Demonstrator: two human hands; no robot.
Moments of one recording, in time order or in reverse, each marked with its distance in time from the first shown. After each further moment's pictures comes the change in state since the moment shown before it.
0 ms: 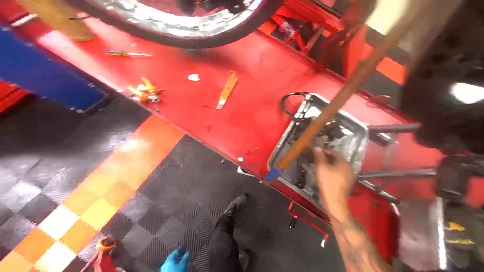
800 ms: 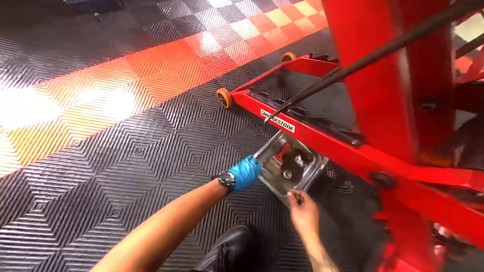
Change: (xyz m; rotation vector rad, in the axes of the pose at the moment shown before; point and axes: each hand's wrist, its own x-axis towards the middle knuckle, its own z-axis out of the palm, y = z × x) left_hand 0.483 0.143 0.295 0.953 0.088 1.265; right_hand -0.107 0.393 0.516 -0.011 -0.401 -0.106
